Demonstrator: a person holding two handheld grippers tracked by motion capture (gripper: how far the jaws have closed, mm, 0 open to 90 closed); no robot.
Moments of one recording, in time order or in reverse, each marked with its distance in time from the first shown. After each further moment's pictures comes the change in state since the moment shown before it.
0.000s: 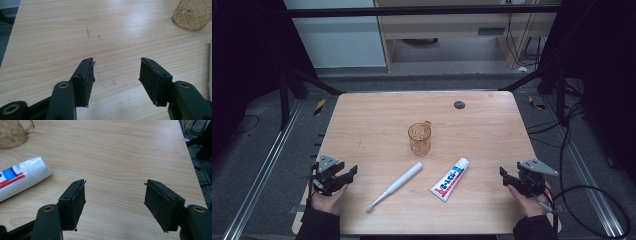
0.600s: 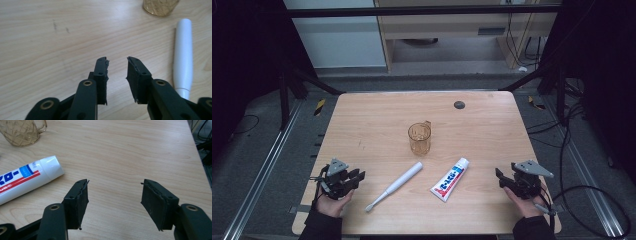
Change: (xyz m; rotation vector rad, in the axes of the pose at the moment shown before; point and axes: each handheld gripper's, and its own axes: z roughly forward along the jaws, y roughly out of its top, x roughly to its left) left arm -0.025 -0.003 0.003 0.080 -0.150 0.062; right arm 0.013 0.000 -0.001 -0.008 0.032 -0.040
